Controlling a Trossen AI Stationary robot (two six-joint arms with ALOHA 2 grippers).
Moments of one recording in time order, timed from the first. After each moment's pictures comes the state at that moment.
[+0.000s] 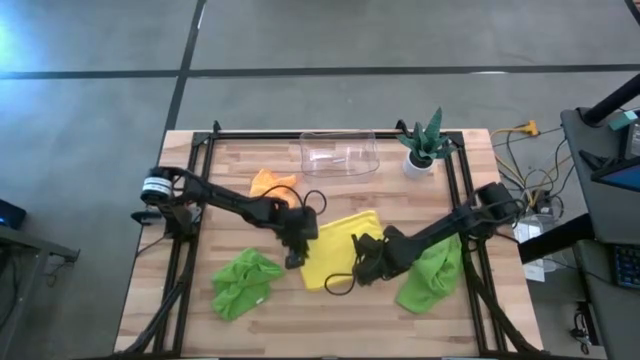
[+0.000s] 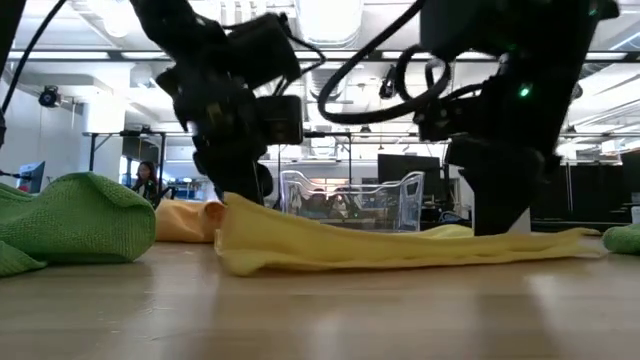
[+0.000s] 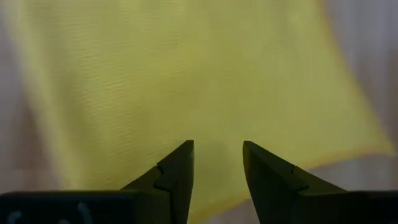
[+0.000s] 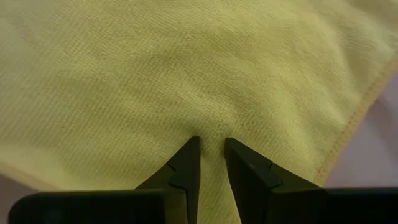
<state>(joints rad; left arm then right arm) -0.05 1.75 0.97 -0.23 0.30 -0.26 0.40 1.89 1.10 -0.74 0.35 1.01</state>
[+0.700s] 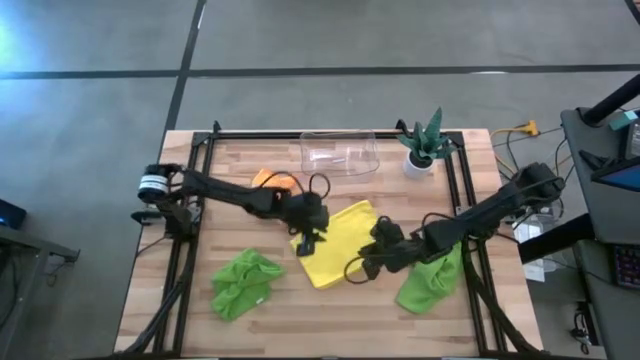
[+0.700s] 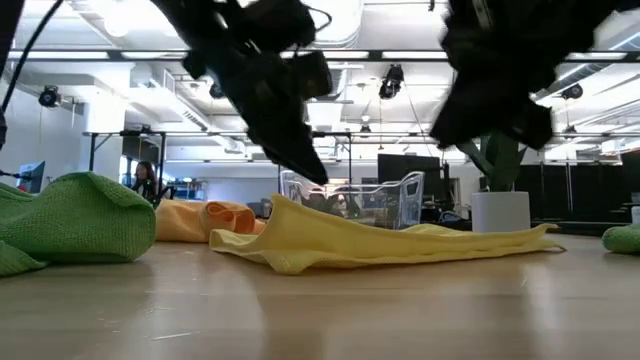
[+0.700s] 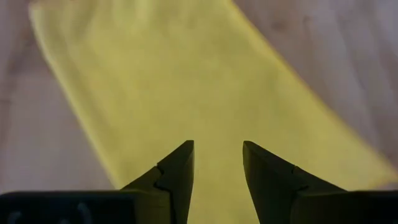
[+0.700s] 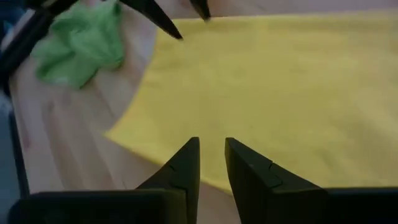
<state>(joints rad) 0.02 1.72 1.07 -0.17 0.18 -0.02 0.43 1.46 0.78 -0.18 0.44 1.13</state>
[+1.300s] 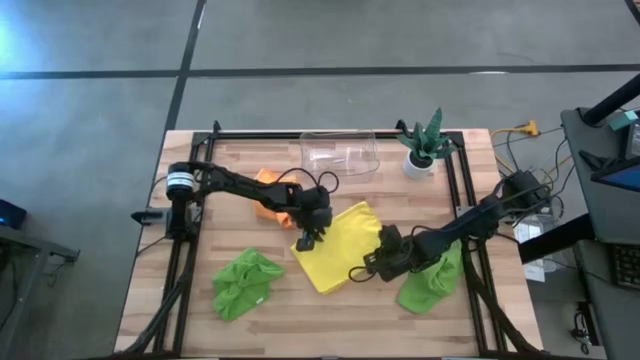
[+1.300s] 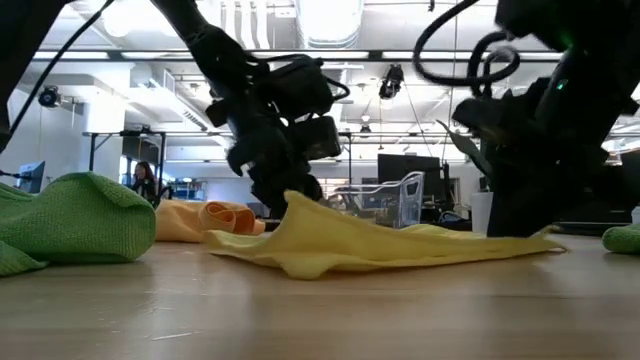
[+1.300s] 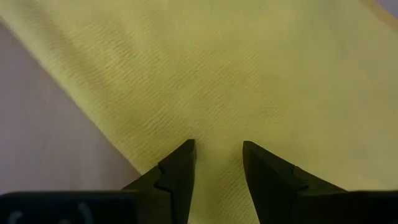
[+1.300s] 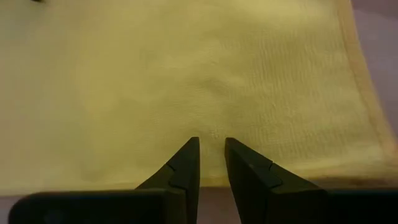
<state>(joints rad) 0.11 1.92 1.11 -0.22 0.35 0.15 0.45 1.63 0.76 -0.37 0.39 1.56</state>
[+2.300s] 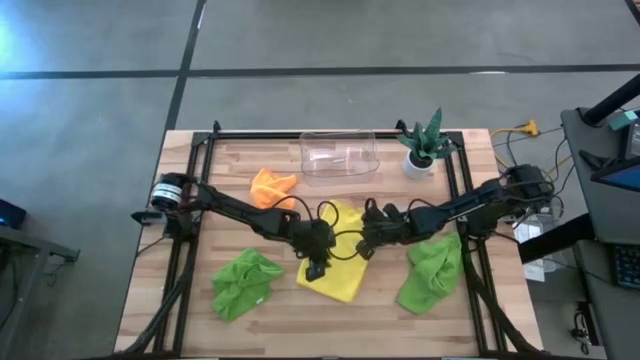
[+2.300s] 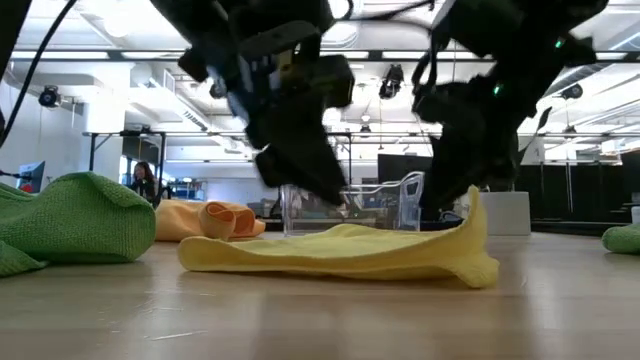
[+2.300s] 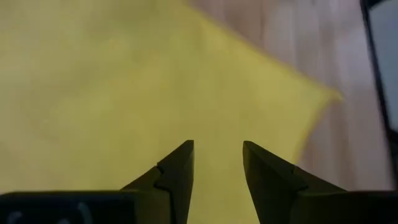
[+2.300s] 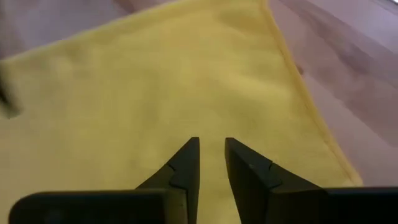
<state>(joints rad) -0.13 1.84 1.12 -0.09 0.18 -0.39 0.22 1.56 0.76 -0.21 0.36 0.80</state>
